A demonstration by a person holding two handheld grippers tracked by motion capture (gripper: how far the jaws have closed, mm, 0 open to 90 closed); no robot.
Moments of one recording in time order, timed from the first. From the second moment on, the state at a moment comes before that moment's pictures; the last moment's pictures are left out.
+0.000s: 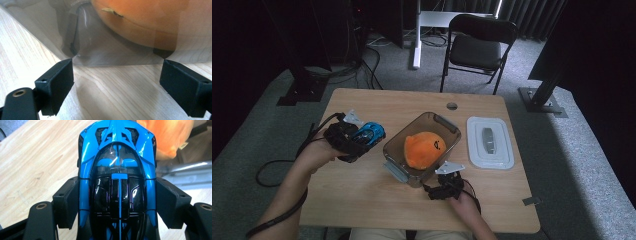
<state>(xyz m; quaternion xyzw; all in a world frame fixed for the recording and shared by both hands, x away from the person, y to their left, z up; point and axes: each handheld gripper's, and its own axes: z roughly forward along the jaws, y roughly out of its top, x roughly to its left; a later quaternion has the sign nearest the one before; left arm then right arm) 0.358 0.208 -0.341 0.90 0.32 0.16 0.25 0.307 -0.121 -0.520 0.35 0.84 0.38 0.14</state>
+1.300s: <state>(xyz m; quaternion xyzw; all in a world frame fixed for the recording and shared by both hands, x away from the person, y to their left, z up) 0.406 0.119 -0.330 0.92 0.27 0.12 0.24 0.307 -0.115 -0.521 0.40 0.82 0.36 0.18</state>
